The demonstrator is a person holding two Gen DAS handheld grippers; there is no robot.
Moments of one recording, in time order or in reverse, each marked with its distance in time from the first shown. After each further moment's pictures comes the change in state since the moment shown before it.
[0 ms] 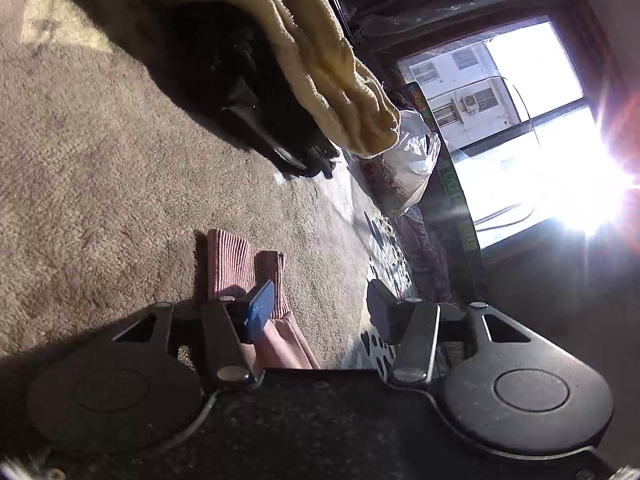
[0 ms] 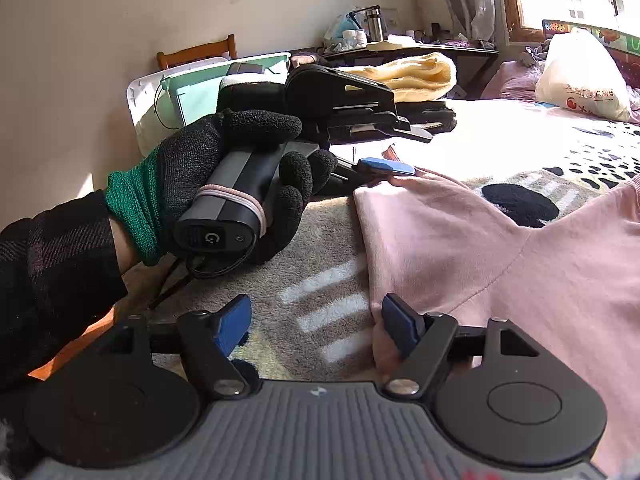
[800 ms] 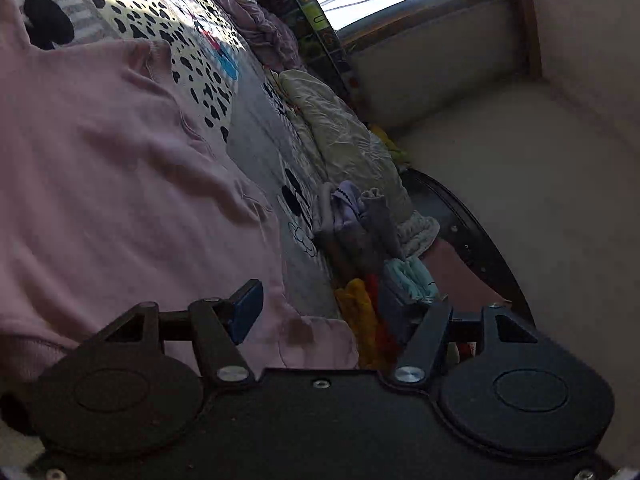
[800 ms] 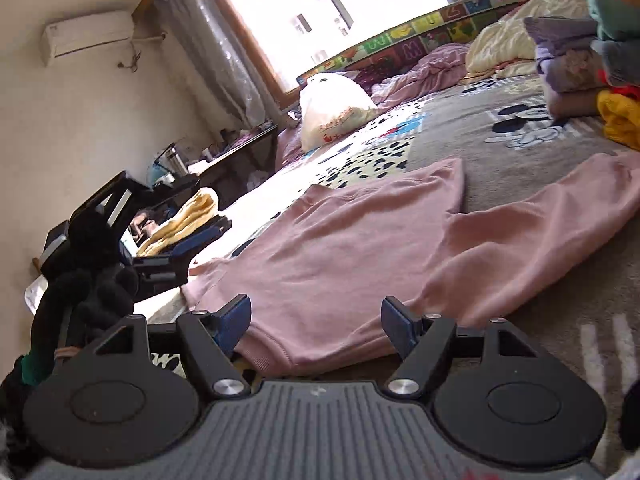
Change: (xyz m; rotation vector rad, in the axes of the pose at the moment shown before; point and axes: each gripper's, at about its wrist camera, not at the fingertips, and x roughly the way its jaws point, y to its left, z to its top) left arm -0.028 -0.159 -0.298 0.298 0.594 -0.333; right arm -0.314 -0.073 -0.149 0.664 -0.418 -0.403
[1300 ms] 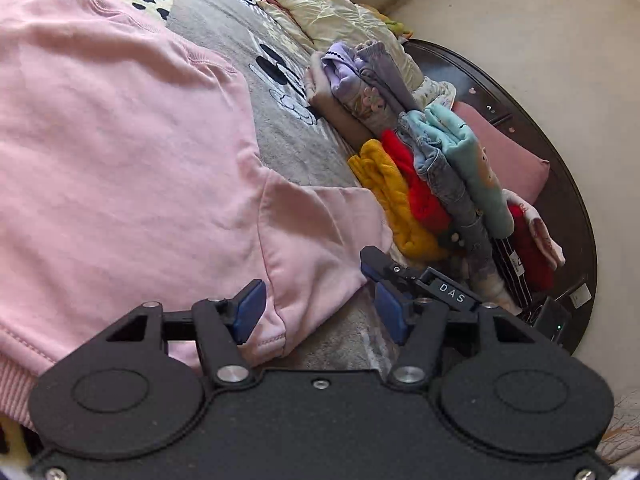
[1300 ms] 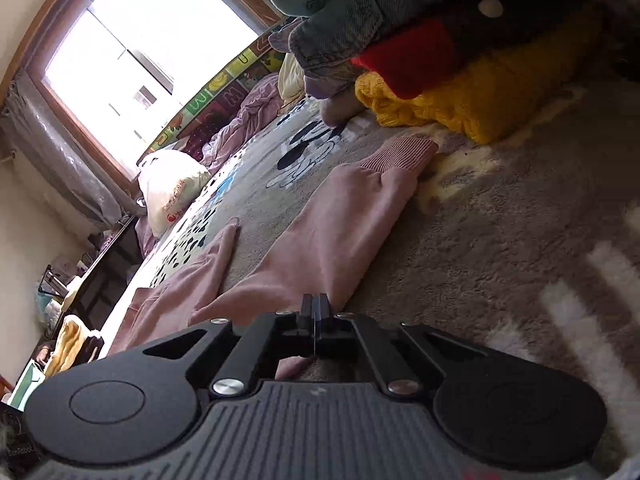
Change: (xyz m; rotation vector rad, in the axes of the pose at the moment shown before) left arm 0.082 -0.013 -0.046 0.189 0.256 0.077; right arm 0.016 -0.128 0.020 0.245 -0.132 -0.336
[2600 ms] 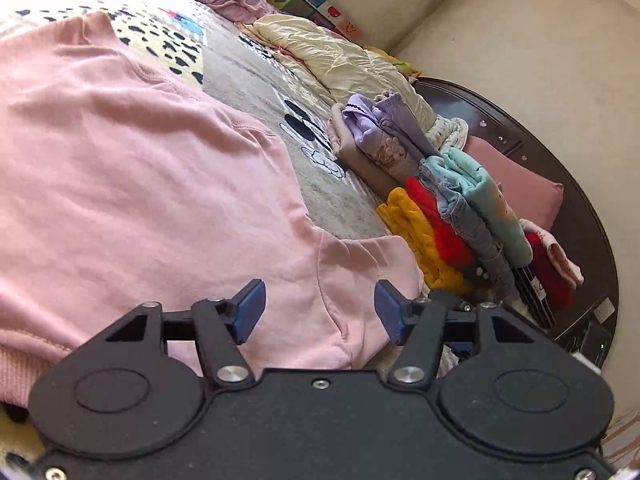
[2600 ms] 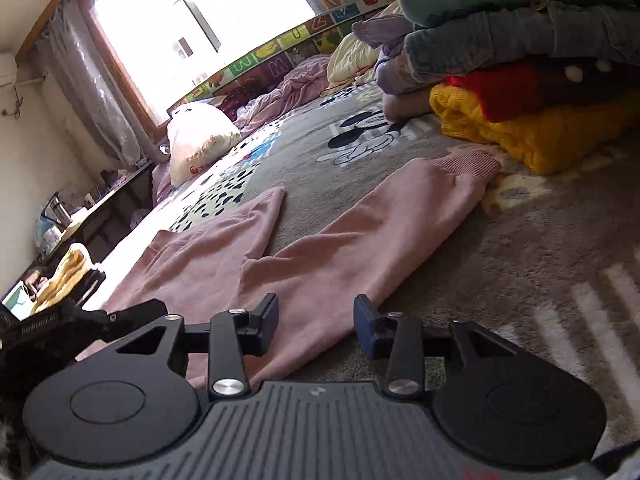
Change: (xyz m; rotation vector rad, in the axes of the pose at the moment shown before) left arm -0.037 0.005 0.002 0.124 -0.126 0.093; right arm -0.032 0.048 -0.016 -0.135 0.014 0.008
